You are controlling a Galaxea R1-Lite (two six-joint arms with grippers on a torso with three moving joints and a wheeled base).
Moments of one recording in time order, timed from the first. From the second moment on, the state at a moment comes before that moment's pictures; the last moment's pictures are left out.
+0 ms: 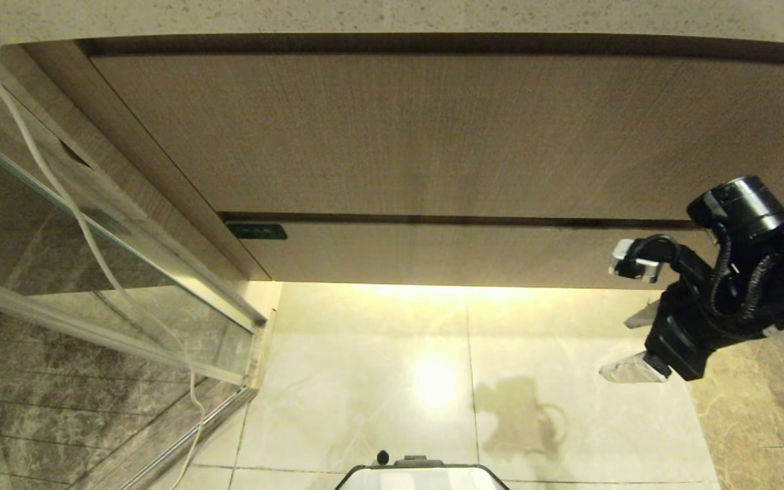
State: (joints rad) left arm 0.00 0.00 0.00 0.00 0.00 0.00; right arm 0.17 1.65 -1.10 0.44 0.25 -0.65
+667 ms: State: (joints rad) left arm 0.00 0.00 0.00 0.00 0.00 0.00; right arm 0.18 1.98 -1.01 -0.59 0.26 -1.11
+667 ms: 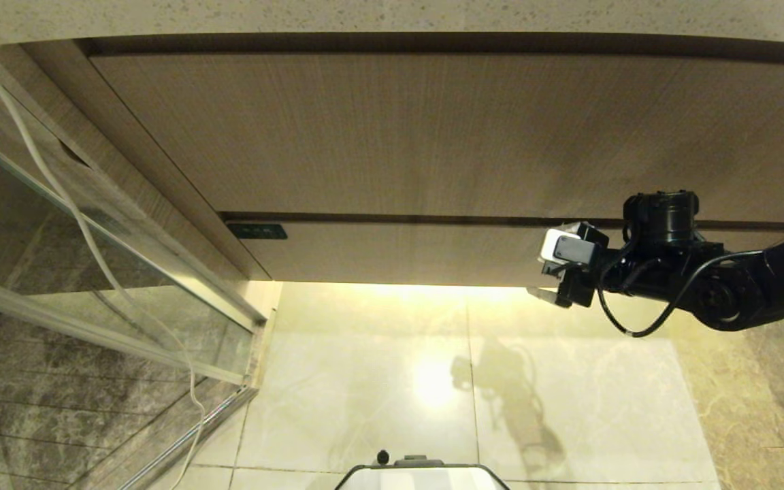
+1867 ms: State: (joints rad) left arm 0.00 0.00 0.00 0.00 0.00 0.00; right arm 0.06 1.92 -0.89 -0.67 0.39 -1.19
